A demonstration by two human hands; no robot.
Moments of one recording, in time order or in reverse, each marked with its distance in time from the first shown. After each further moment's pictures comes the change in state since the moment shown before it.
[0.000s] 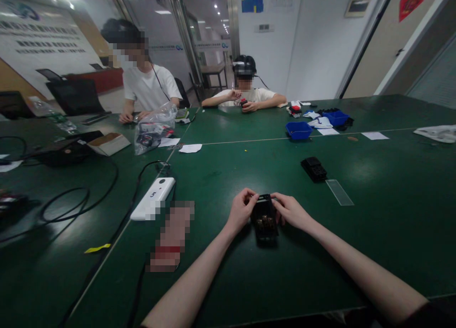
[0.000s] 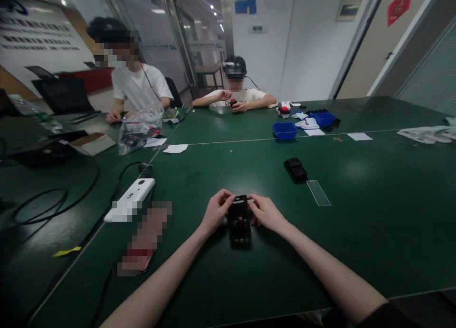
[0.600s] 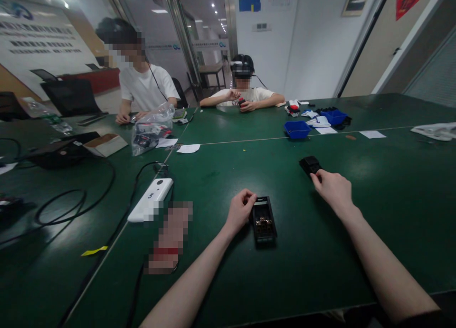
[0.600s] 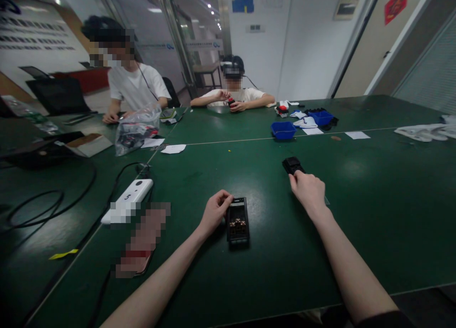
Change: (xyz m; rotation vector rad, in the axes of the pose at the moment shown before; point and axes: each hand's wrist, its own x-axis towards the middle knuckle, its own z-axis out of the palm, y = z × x) left_hand -0.001 0.003 -0.003 0.065 -0.018 -0.026; right_hand -0.015 0.002 -0.098 -1.045 0.589 0.320
